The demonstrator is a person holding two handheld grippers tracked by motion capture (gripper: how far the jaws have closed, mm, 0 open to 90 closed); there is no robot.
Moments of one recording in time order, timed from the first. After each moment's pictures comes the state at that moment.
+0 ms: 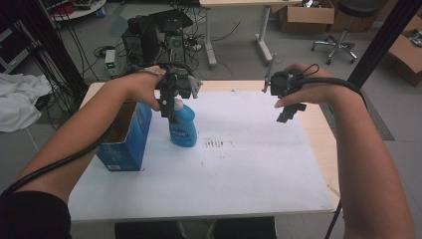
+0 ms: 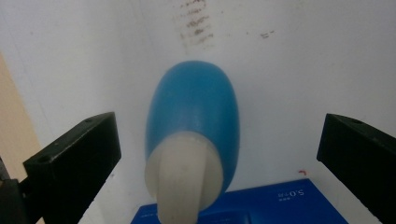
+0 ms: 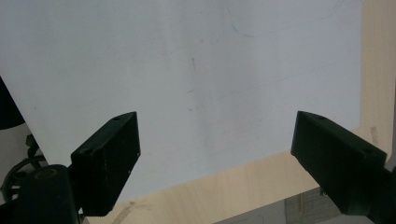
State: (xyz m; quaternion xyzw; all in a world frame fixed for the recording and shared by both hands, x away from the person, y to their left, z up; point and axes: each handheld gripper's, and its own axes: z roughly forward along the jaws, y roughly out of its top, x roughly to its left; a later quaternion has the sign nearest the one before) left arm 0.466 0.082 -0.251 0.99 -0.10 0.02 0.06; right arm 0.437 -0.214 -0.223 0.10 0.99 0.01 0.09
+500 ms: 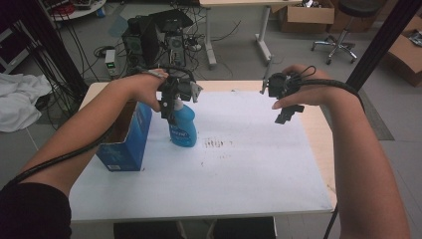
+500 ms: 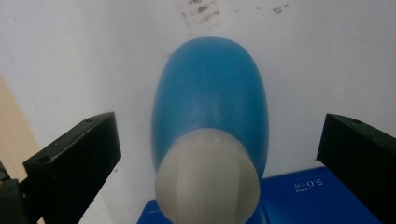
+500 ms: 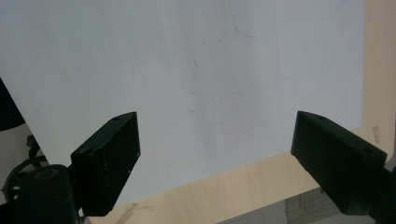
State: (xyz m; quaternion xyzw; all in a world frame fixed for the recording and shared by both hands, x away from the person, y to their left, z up) left arm 0.474 0.080 -0.269 0.99 -0.12 0.02 0.02; right arm 0.434 -0.209 -0.225 0.10 0.99 0.01 0.09
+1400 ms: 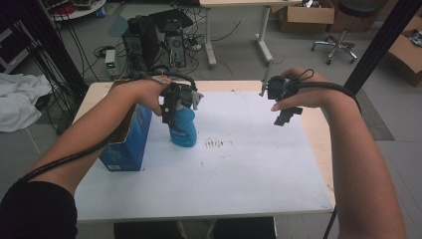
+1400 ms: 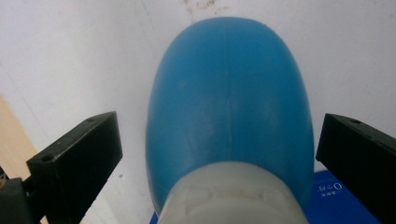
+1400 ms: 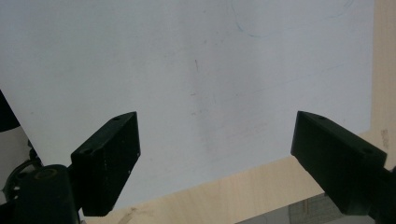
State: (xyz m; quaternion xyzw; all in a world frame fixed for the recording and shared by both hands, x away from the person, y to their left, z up) left arm 0.478 0.079 -0.293 0.99 -0.14 0.04 0.00; right arm 0.439 -0.211 -0.237 0.10 0.99 0.01 0.08
